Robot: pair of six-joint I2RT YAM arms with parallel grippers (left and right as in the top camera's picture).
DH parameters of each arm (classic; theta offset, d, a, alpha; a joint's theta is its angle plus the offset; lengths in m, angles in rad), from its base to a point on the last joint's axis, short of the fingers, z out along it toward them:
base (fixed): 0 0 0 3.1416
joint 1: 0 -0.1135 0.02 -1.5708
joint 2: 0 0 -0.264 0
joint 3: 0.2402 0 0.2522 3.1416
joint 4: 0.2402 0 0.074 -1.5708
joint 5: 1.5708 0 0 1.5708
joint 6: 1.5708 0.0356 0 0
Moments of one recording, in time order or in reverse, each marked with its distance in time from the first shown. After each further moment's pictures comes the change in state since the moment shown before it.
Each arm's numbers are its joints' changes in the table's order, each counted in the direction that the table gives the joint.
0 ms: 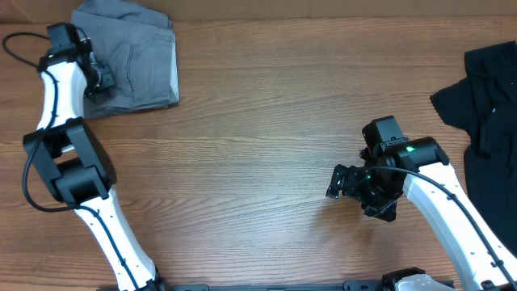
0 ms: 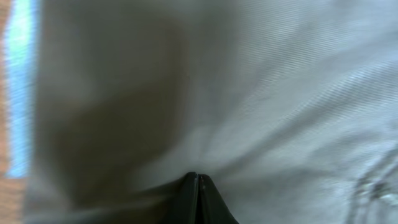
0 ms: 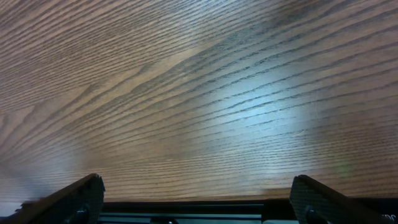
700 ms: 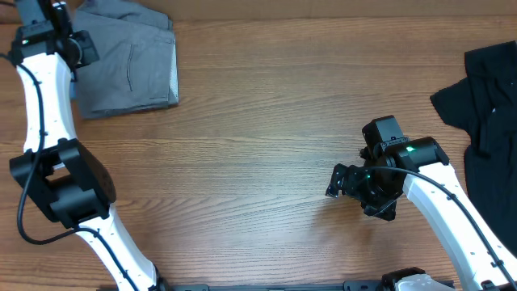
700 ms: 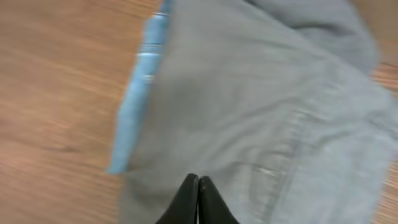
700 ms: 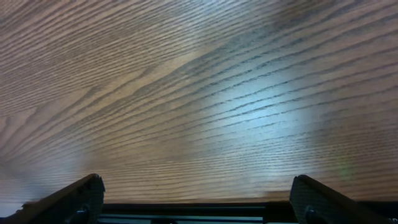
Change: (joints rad) left arm 0.035 0.230 0.008 0.010 0.006 0.003; right arm 0.000 0.000 0.000 -0.010 0.000 0.000
